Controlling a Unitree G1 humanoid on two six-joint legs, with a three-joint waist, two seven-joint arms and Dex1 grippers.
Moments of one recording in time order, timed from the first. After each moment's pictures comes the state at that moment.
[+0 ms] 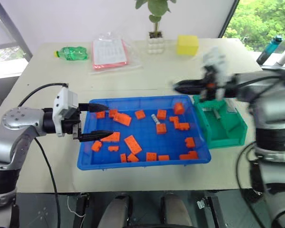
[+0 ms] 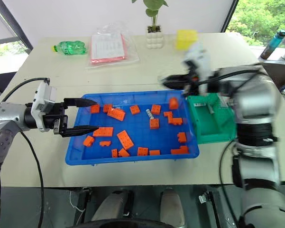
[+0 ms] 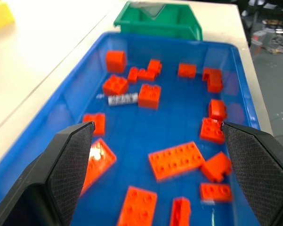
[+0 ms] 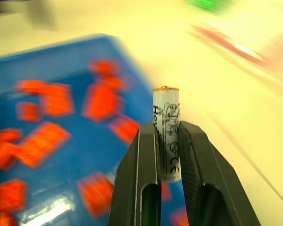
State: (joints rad) left arm -0.33 0.88 0.14 -0.23 -0.63 0.47 -1.24; right arm -0.75 -0.80 -0.18 -0.07 0.23 0.90 1.17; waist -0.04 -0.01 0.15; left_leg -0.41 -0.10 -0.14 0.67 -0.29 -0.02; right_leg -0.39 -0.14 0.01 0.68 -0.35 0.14
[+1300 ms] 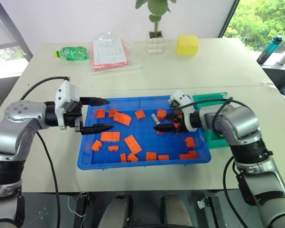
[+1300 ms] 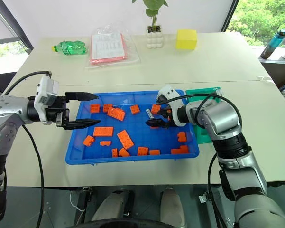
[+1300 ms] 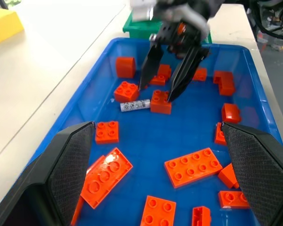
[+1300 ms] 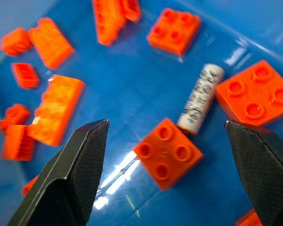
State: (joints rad) left arm -0.43 0.86 0.11 -0.16 -0.58 0.44 -1.24; right arm -0.75 -0.54 0.21 -0.06 0.40 1.24 0.77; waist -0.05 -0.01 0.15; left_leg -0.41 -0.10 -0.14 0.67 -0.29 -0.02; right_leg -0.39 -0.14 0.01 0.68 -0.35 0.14
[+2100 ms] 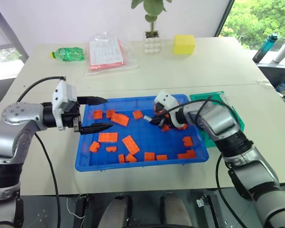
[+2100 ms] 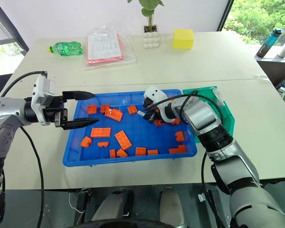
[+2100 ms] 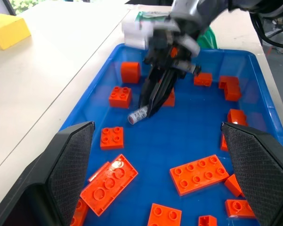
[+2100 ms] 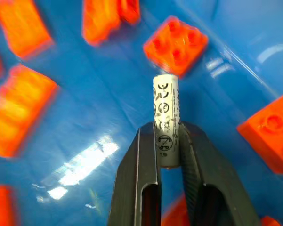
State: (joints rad) left arm -0.40 0.86 0.13 -0.18 -0.60 0.44 -1.22; right arm -0.83 -0.50 0.30 -0.01 0.32 1.09 0.83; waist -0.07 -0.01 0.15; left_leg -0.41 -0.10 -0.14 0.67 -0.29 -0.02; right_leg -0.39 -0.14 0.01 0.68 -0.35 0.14
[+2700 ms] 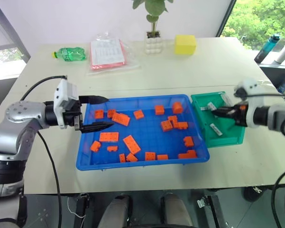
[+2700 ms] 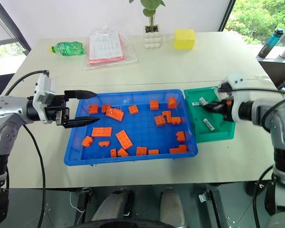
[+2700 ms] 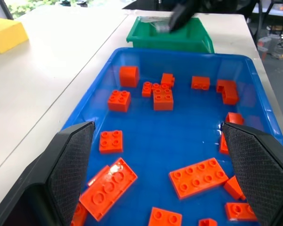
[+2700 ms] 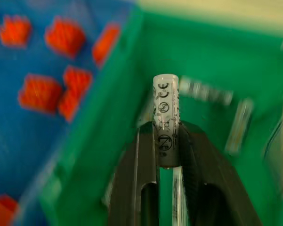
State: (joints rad) left arm -0.47 0.83 0.10 -0.10 -0.58 0.42 -1.26; right arm -0.44 -0.92 -0.21 -0.19 0.43 1.19 0.77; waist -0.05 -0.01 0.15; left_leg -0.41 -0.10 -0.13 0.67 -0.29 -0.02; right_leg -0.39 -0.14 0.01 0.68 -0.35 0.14
